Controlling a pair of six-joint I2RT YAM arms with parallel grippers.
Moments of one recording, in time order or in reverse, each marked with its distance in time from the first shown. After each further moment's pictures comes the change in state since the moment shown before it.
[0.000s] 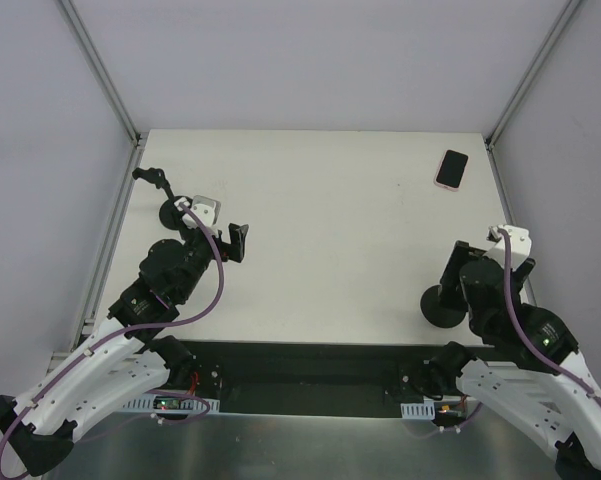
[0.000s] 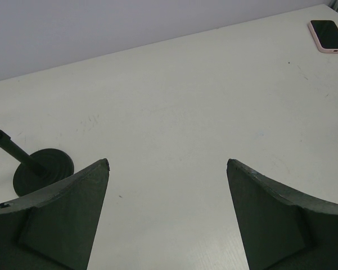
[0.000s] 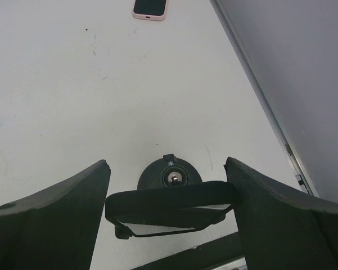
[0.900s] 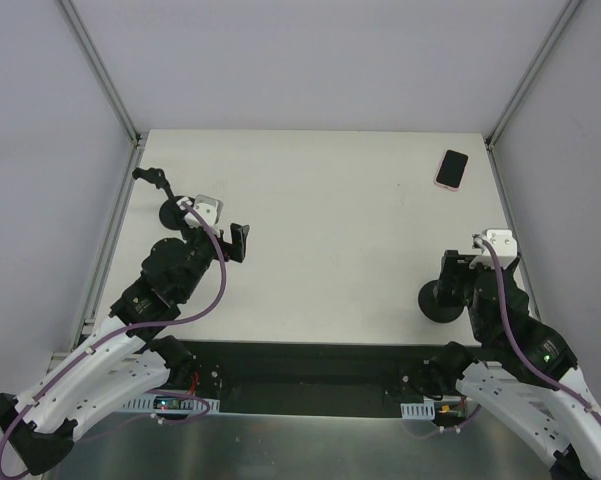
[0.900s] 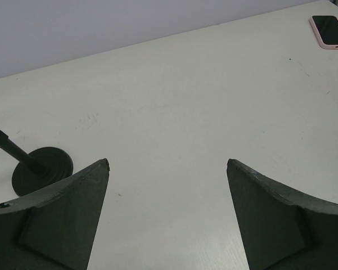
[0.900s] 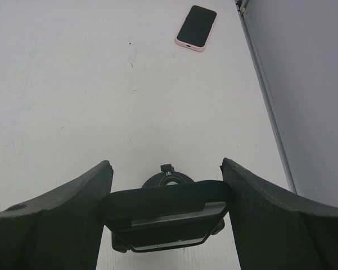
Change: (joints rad) left arm 0.000 0.014 0.000 0.000 0.002 -0.001; right arm -0.005 -0.134 -0.115 0.228 -0.154 -0.317
